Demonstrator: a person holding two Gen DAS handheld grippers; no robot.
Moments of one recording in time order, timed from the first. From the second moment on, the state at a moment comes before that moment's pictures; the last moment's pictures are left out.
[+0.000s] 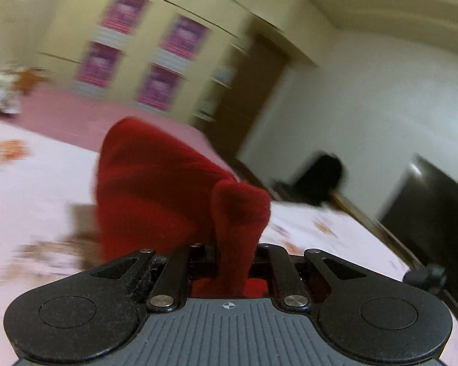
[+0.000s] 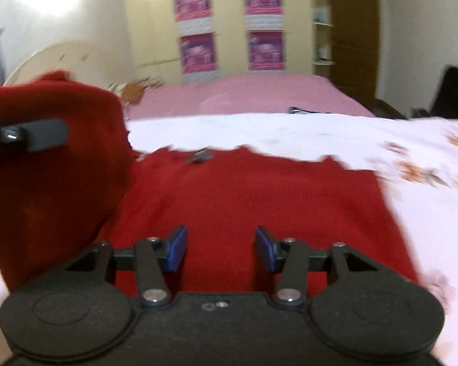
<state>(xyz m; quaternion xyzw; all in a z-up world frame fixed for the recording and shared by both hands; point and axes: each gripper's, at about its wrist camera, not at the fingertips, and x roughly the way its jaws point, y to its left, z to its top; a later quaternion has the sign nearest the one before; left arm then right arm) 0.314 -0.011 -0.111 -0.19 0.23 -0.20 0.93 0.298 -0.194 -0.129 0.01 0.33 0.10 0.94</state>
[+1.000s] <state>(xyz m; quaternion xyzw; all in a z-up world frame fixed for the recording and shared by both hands) 0.319 0.004 -0.138 -0.13 0.32 -0.10 0.93 0.284 -0.304 -0.141 0.27 0.40 0.12 0.87</state>
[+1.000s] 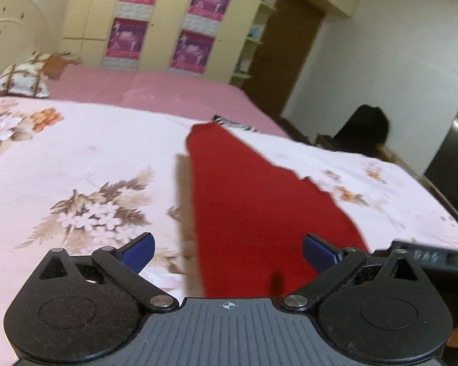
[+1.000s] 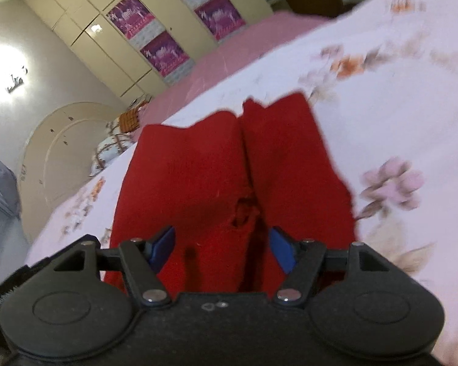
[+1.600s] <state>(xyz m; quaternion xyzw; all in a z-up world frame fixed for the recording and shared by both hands) 0.332 -0.015 -0.147 -0.14 0.31 -0.11 0.93 0.288 -0.297 -0.107 0.26 0.33 0.16 0.89</state>
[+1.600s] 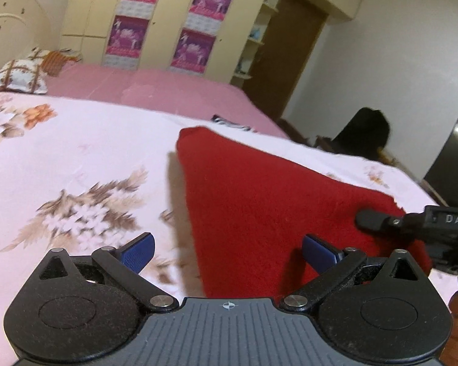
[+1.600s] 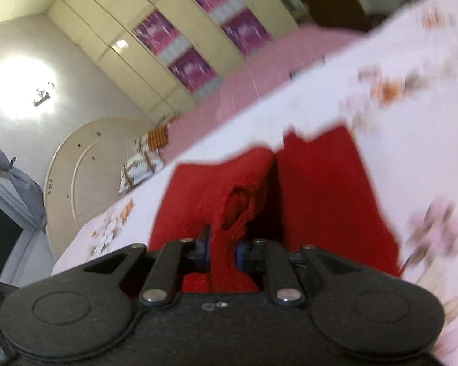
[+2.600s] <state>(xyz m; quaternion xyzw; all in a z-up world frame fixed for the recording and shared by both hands) 0.352 -0.065 -0.182 -0.08 0.42 -0.12 0.90 0.235 -0.294 -0.118 0.06 0.38 0.07 0.92</state>
